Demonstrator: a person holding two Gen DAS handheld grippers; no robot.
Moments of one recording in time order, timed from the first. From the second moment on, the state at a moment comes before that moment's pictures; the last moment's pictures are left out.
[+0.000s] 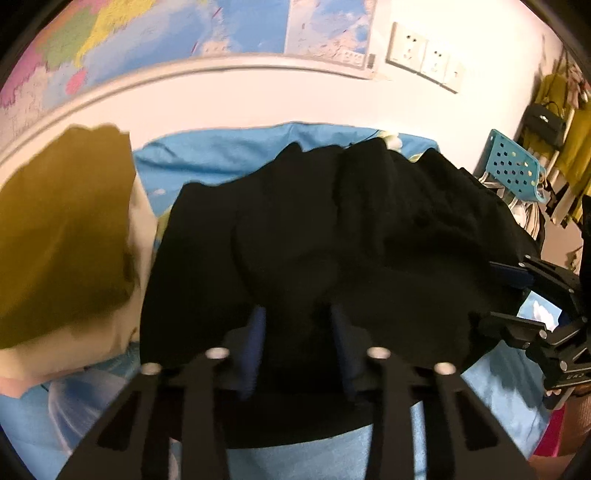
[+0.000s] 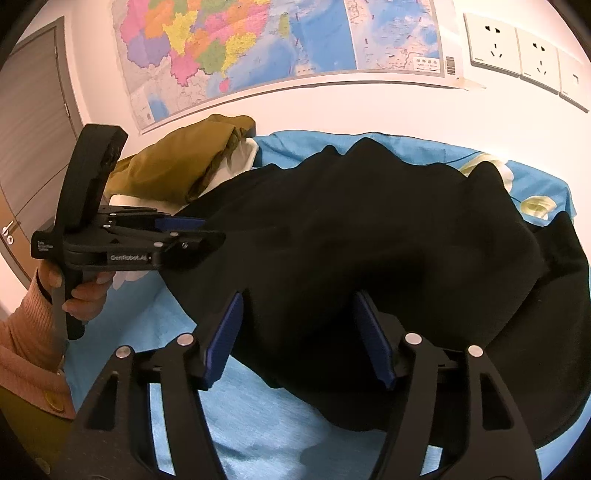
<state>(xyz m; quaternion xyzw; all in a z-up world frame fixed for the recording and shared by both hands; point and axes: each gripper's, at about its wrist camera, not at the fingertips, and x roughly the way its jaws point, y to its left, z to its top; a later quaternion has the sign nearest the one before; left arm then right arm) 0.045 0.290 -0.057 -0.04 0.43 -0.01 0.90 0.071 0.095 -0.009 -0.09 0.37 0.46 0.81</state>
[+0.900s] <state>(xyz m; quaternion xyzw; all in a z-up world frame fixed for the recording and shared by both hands) 0.013 0.313 -0.040 -0.08 0.40 0.02 0.91 0.025 0.145 -0.012 -0.28 0.28 0.50 0.77</state>
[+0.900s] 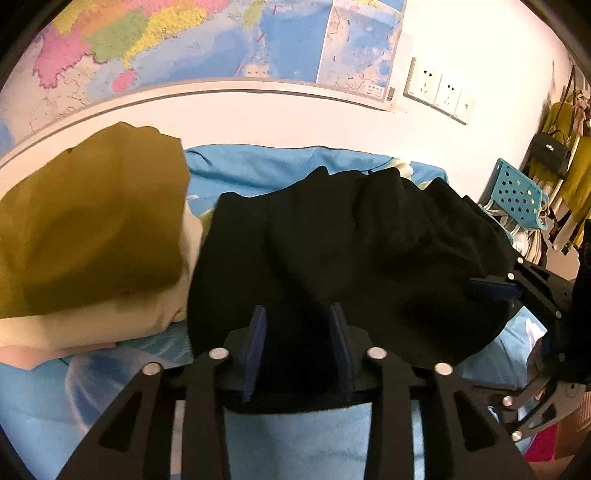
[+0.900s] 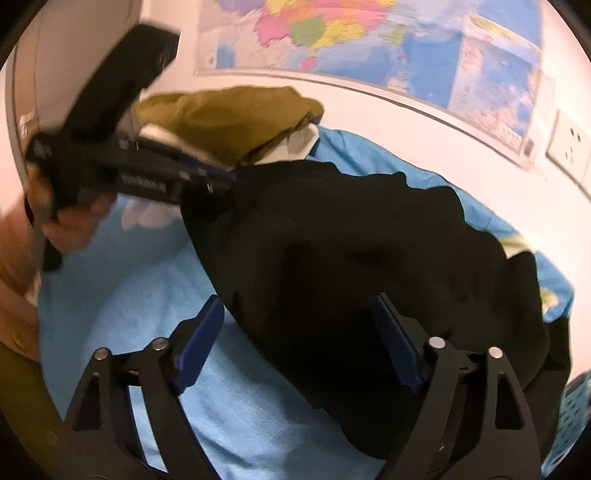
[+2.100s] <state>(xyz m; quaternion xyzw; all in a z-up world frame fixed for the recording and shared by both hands) 0.037 0.327 -0.091 -0.35 0.42 -0.10 0.83 0.059 0.145 -0.004 -0.21 0.30 0.49 0.79</state>
